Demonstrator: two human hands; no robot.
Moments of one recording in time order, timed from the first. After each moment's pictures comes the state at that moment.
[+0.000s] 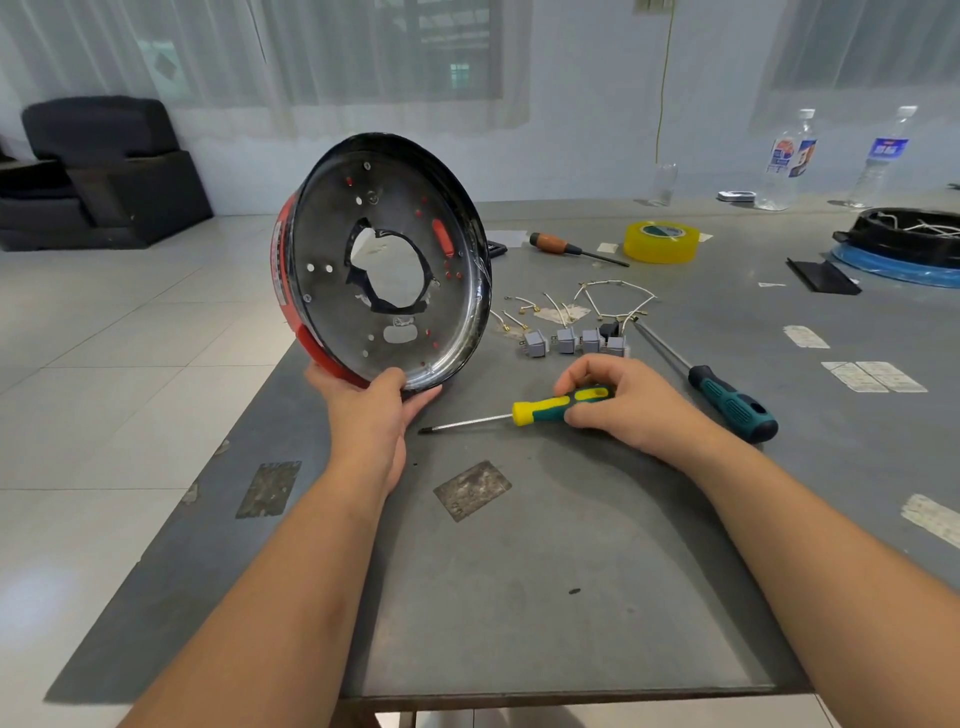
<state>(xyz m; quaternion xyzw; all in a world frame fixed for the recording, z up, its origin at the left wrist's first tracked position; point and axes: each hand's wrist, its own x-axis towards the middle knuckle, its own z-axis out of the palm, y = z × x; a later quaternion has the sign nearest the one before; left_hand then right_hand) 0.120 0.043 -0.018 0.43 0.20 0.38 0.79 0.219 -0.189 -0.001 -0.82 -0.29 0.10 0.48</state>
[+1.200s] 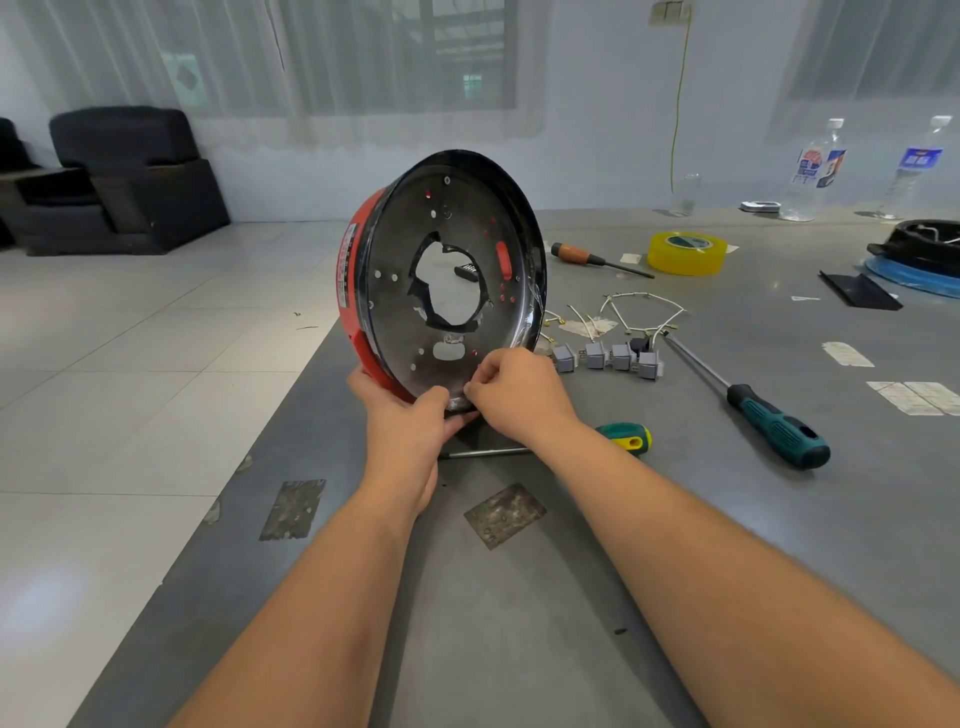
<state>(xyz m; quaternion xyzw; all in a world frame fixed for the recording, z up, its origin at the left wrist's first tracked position) 0.127 0.047 -0.028 0.50 0.17 0.35 0.77 0.215 -0.045 -0.010 -0.88 -0.28 -0.03 0.38</state>
